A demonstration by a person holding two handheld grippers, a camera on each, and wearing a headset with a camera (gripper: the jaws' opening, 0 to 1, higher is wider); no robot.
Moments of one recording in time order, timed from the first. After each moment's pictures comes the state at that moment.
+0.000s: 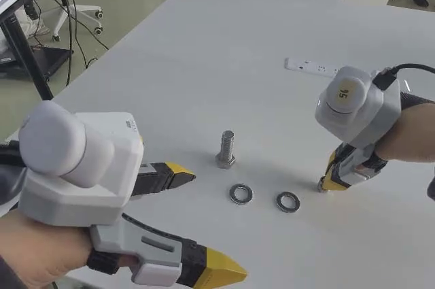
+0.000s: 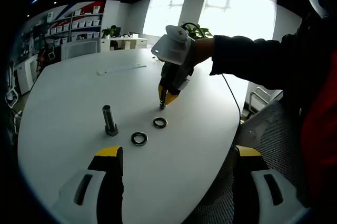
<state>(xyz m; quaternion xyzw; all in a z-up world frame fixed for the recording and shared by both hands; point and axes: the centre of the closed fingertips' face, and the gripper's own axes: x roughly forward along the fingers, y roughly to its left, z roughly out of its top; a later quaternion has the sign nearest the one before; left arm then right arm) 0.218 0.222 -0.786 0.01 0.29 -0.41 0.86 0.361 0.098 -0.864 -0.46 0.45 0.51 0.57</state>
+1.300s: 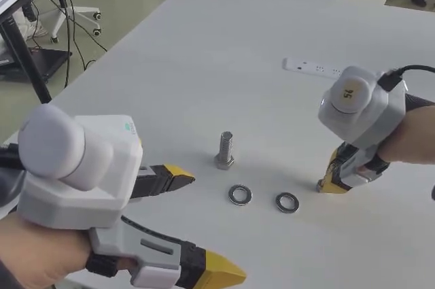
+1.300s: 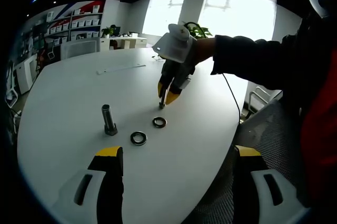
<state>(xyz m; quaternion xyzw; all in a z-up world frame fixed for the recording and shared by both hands) 0.216 0.222 -0.786 0.01 0.29 -0.42 0.86 0.359 0.093 -0.857 -0.44 0.44 0.51 0.59</state>
